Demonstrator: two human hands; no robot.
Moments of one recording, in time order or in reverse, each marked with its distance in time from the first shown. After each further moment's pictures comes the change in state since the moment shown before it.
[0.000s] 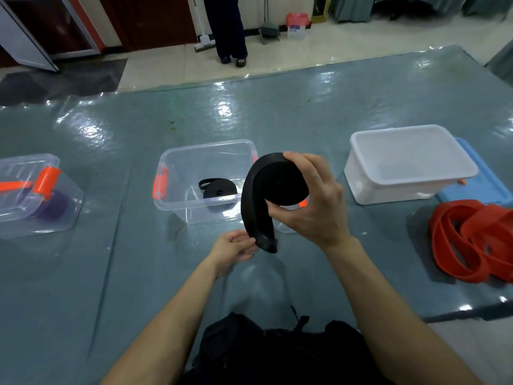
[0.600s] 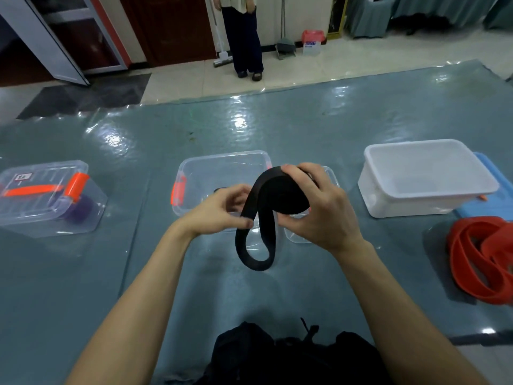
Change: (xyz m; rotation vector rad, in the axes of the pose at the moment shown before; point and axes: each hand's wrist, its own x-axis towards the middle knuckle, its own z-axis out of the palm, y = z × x) left_hand -0.095 0.166 -0.023 0.643 -0.271 0.502; right_hand 0.012 -0.005 -0.001 -0.089 -0.123 -0.166
